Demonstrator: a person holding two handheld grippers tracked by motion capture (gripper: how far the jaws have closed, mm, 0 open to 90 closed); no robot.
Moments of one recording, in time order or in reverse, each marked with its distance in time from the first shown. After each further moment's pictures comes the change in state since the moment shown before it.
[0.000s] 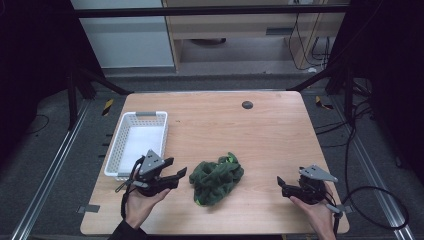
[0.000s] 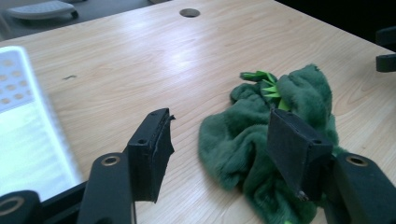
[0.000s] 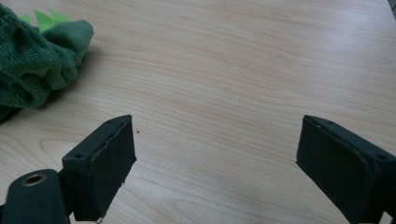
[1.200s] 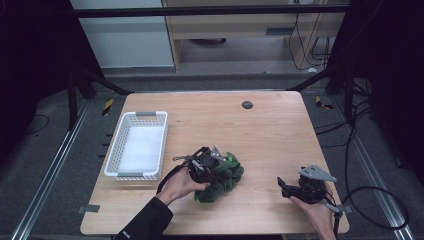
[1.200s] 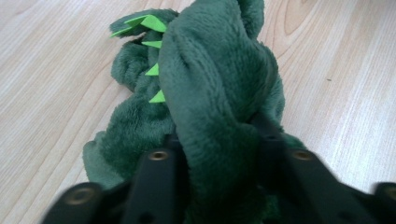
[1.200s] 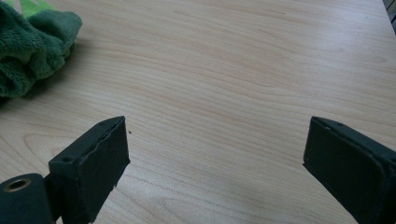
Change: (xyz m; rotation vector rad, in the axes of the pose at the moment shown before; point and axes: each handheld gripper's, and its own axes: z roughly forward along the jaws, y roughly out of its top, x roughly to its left) left arm -0.061 0.048 0.121 0.514 -0.293 0.328; right arm -0.003 -0.002 0.003 0.011 -0.020 -0.022
